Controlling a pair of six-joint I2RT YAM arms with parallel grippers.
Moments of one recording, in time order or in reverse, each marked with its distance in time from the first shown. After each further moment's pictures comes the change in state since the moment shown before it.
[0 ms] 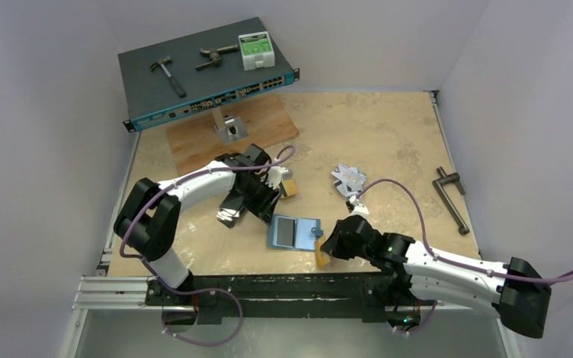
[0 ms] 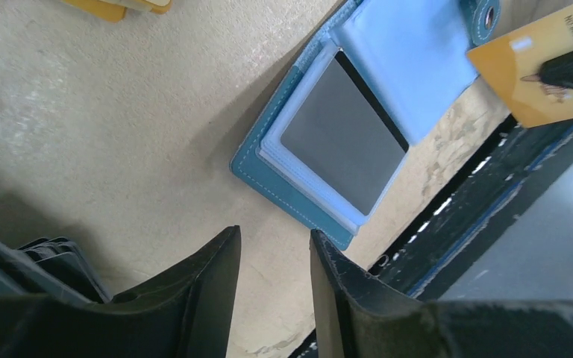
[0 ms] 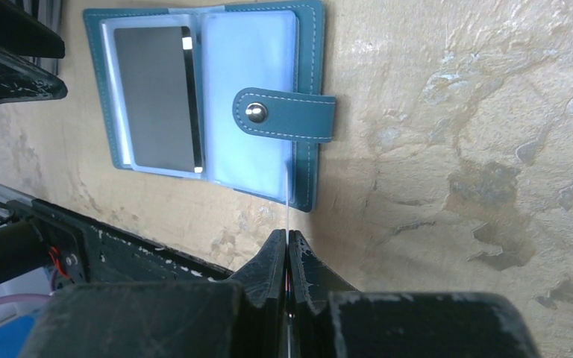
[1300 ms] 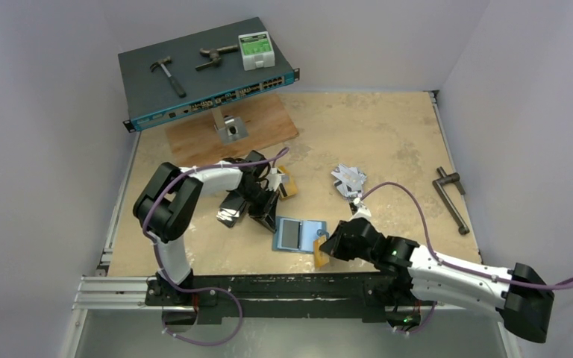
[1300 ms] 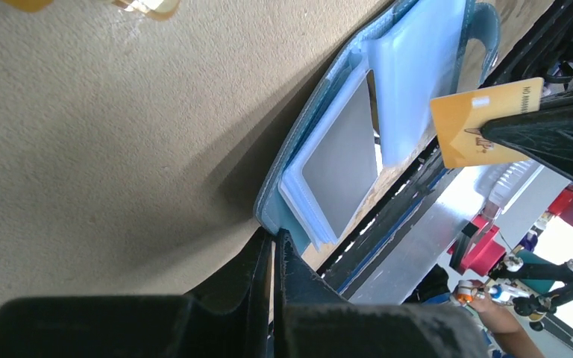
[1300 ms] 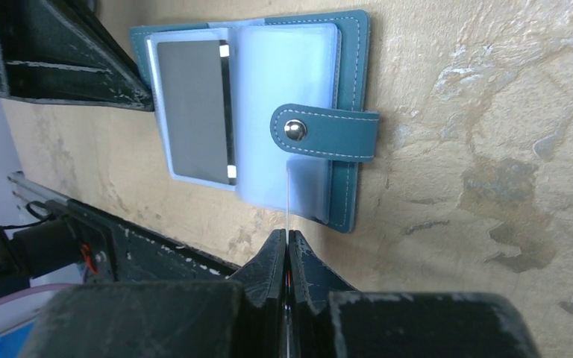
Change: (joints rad) left arm 0.076 0.203 -0.032 0.104 0.287 -0.238; right arm 0.000 -0.029 -0.053 0.066 -0.016 0.042
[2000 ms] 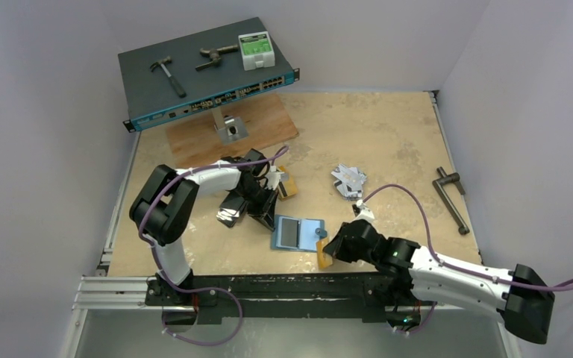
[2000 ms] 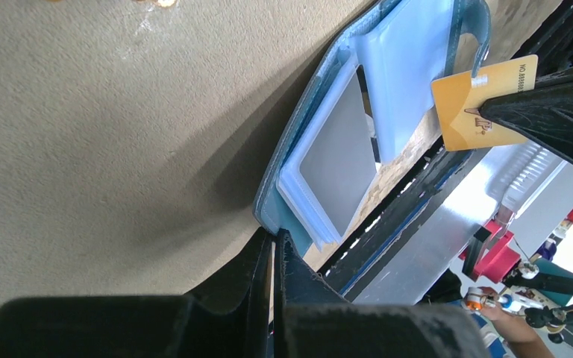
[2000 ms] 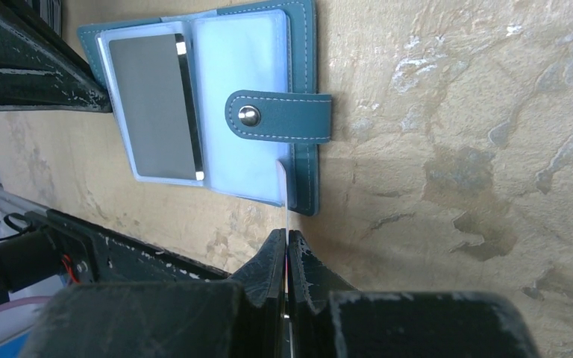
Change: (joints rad) left arm 0.000 -0.037 0.004 -0.023 -0.039 0.013; right arm 0.000 -0.052 -0.020 -0.064 0.029 0.020
